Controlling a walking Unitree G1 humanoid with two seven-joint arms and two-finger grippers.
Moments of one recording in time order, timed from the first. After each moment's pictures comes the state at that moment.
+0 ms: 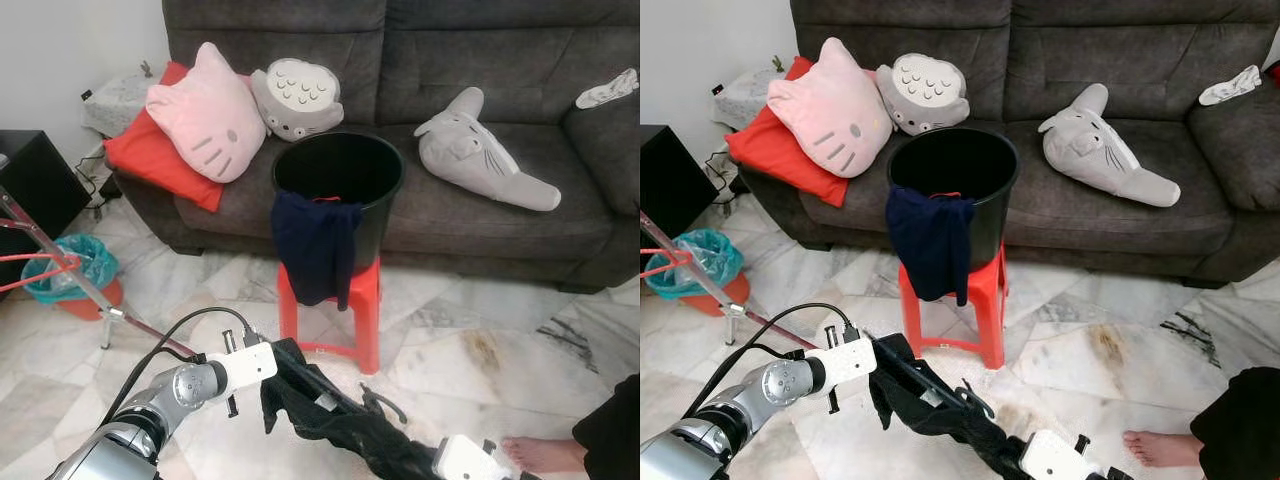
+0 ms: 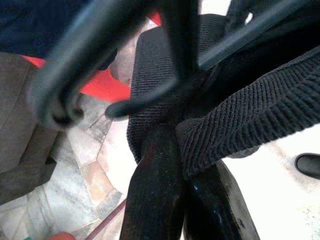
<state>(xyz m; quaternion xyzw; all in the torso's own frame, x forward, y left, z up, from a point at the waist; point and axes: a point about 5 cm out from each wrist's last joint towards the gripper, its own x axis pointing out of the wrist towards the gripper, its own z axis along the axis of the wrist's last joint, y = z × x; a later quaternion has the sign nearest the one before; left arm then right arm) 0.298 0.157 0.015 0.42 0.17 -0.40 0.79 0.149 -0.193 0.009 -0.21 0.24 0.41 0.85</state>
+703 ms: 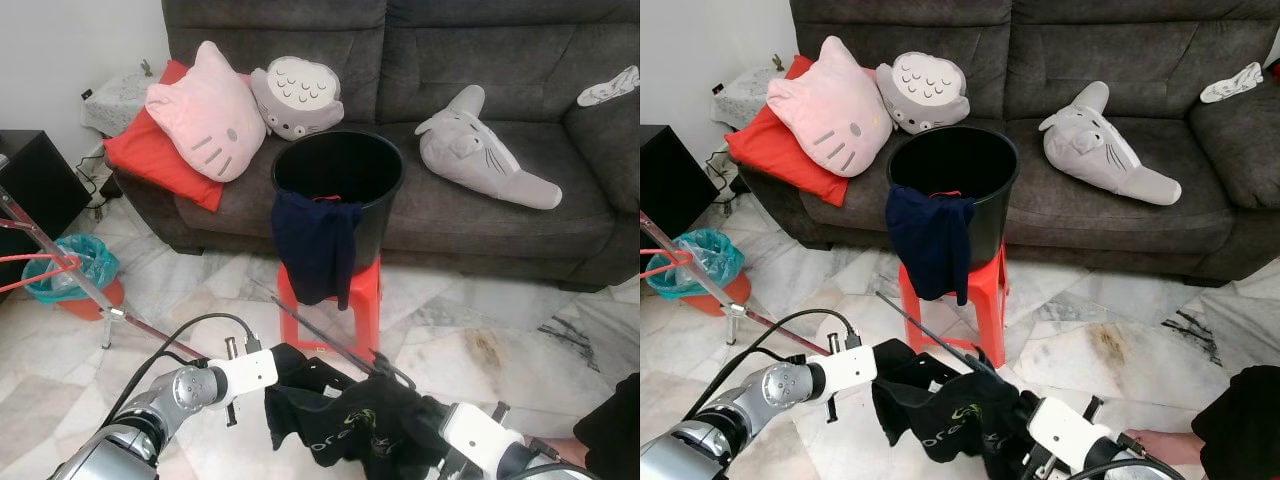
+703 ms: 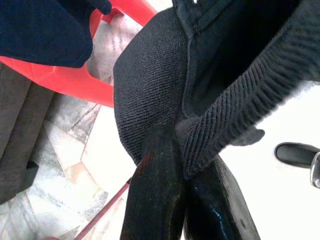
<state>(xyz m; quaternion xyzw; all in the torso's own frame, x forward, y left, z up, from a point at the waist) 0.292 0.156 0.010 0.42 0.19 -0.43 0.78 0.186 -0.209 0.033 -0.30 0.16 0.32 0.88</state>
